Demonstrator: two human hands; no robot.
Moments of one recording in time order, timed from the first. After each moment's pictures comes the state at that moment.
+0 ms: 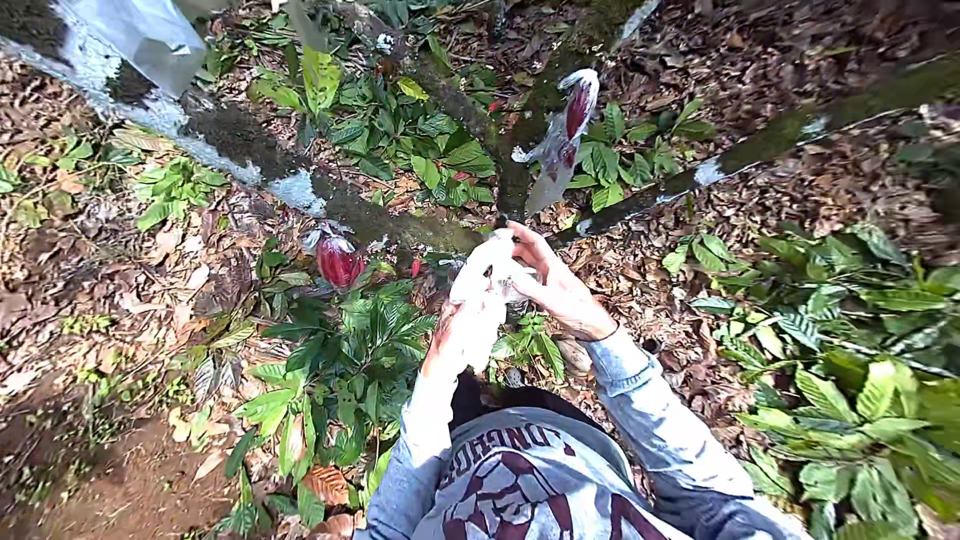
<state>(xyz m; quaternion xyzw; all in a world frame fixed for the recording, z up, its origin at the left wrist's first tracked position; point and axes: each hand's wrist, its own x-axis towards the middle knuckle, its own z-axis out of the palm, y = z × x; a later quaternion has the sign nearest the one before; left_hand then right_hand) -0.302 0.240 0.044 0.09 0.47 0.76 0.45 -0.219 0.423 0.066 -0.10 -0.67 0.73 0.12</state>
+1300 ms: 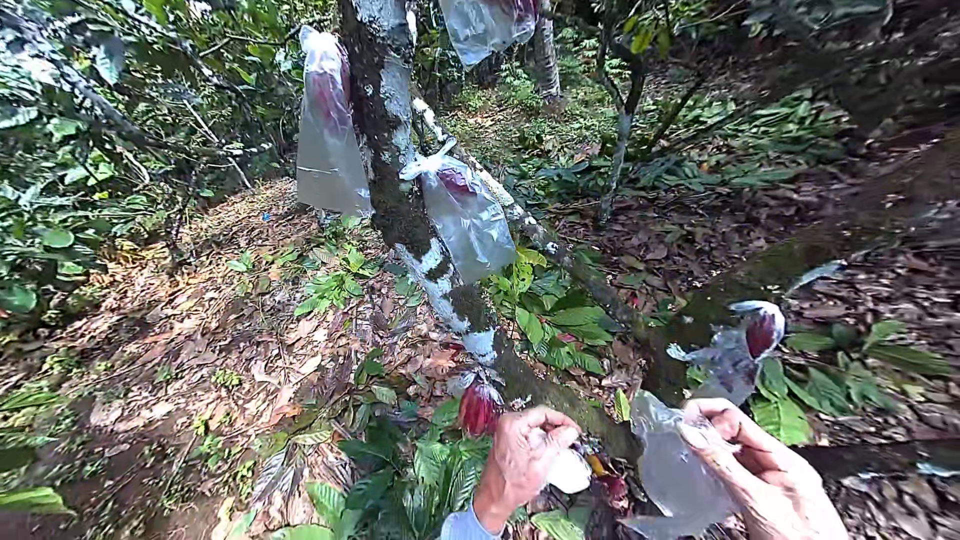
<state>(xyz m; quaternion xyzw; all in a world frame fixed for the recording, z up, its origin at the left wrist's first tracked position) -0.427 0.158 0.136 0.41 0.66 0.62 0.10 -0.274 0.382 0.148 -0.04 -0.67 0.65 0.35</state>
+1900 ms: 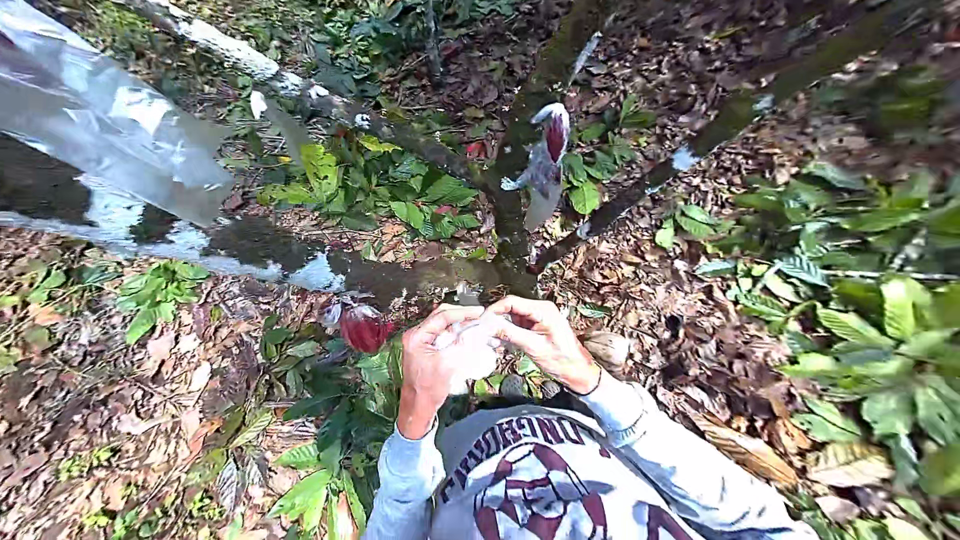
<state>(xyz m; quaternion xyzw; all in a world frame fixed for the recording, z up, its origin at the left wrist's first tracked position) -0.393 0.189 0.113 0.42 0.62 0.62 0.22 -0.259 0.325 0.076 -0.07 -0.62 0.71 0.32</state>
